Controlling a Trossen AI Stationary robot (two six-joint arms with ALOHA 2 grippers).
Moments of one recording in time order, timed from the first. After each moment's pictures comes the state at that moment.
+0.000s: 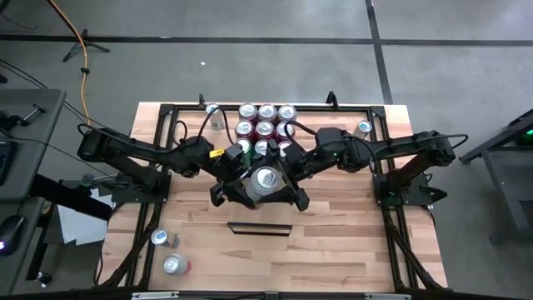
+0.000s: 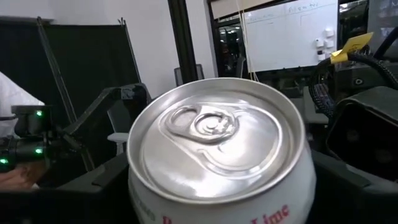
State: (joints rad) left arm -0.10 1.41 0.95 0.83 0.45 -0.57; right arm 0.14 1.56 1.49 0.18 -0.33 0.18
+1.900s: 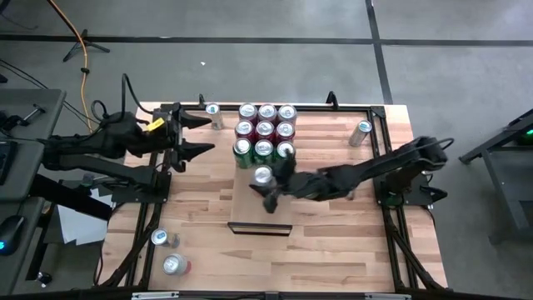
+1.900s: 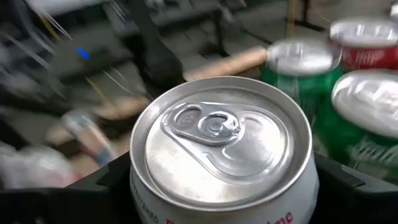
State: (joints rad) left arm -0.04 0.73 0.95 -0.08 -0.22 -0.07; right arm 0.28 1.65 1.31 -0.02 0.57 0.41
